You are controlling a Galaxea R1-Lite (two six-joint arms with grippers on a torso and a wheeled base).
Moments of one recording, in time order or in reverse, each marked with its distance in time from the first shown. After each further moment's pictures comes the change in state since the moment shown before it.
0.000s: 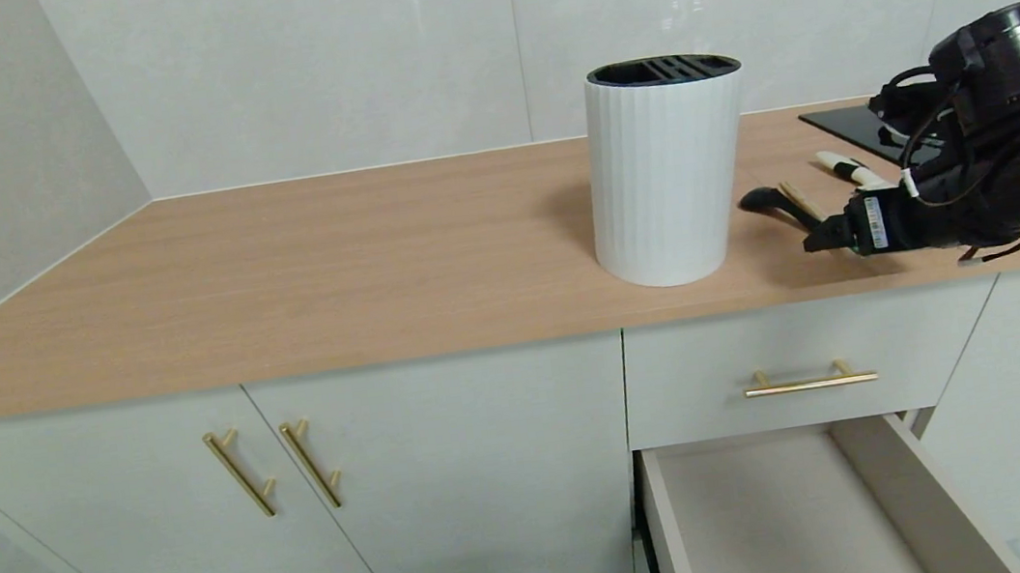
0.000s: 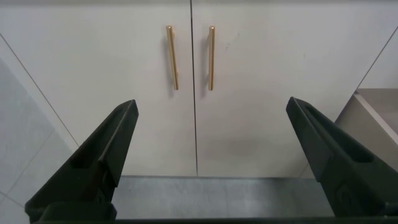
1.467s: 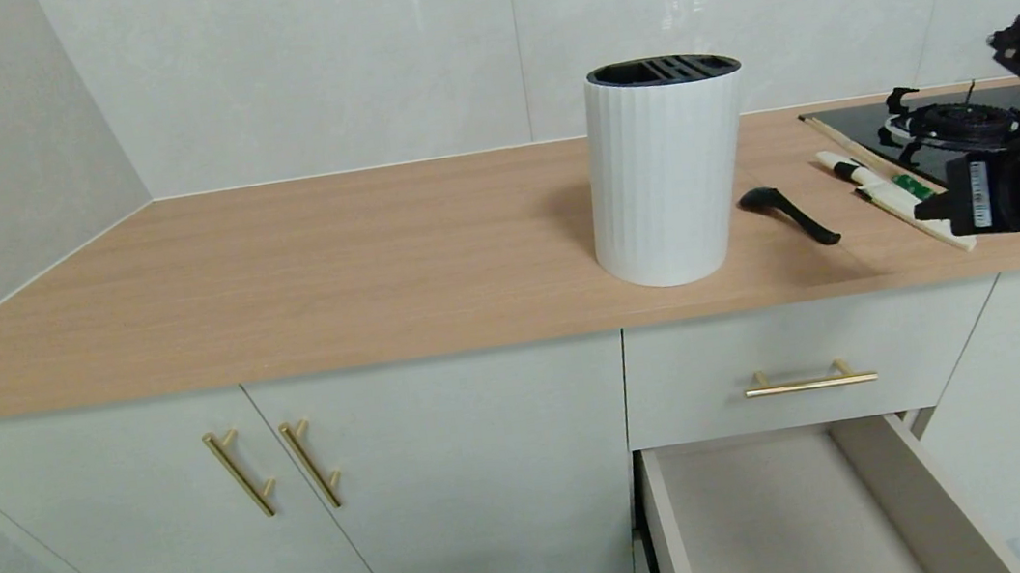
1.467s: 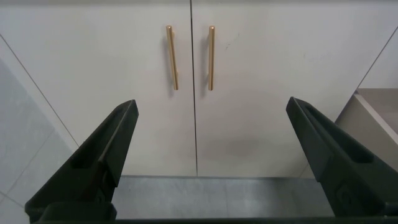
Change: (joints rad) left arm 0.000 0.000 0.000 0.000 0.000 0.000; right arm 0.013 -0.274 0.160 -0.008 0.010 0.038
